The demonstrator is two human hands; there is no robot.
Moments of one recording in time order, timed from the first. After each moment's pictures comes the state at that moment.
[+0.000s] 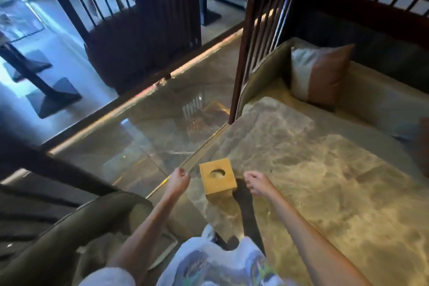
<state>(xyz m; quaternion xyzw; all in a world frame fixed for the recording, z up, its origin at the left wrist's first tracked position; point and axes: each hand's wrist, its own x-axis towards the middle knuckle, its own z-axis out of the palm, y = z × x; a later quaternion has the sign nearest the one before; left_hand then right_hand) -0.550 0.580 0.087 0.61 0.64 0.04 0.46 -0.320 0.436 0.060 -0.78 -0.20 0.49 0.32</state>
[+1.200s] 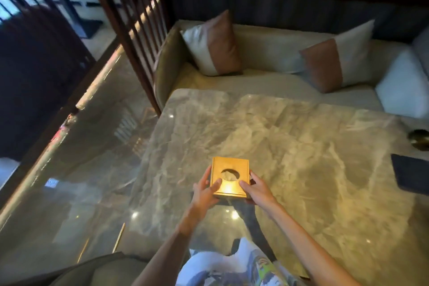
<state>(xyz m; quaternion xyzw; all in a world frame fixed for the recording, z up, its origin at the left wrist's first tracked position) -0.386 0.425 0.079 0.51 0.34 -0.08 0.78 -0.296 0.261 0.088 -0.75 0.01 0.39 0.54</state>
